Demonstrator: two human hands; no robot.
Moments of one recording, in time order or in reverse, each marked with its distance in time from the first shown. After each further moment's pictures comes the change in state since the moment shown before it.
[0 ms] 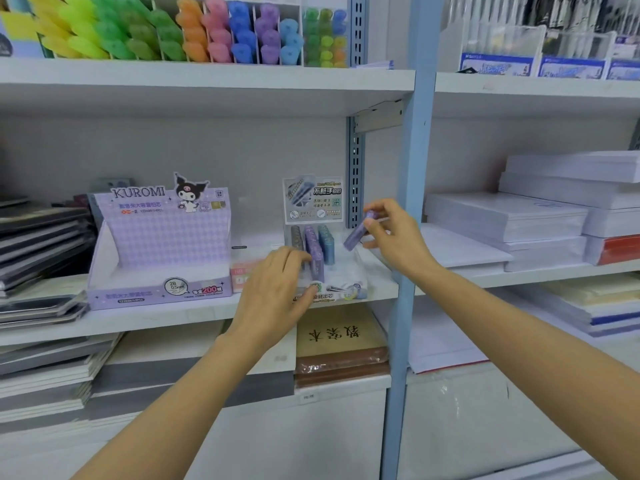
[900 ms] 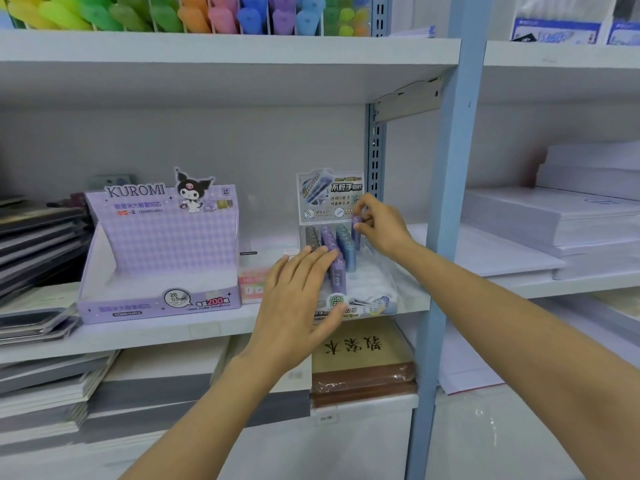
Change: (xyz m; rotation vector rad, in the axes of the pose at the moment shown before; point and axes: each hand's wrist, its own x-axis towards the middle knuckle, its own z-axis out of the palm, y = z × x) left_hand 0.003 -0.017 0.031 -0.030 -0.041 0.007; right_hand 0.084 0.060 0.058 -0.351 -0.135 0.001
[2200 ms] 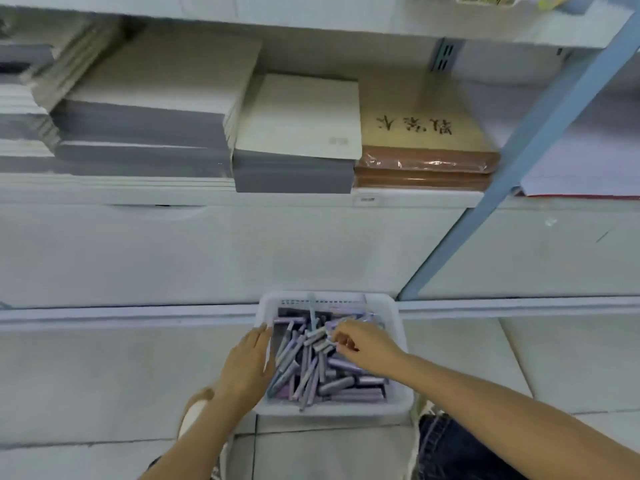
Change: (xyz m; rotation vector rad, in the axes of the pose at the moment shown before) left_hand -0.415 -0.007 0.151 -0.184 -0.889 -0.733; right_hand -0.431 0.103 0.231 -0.052 -1.094 0.203
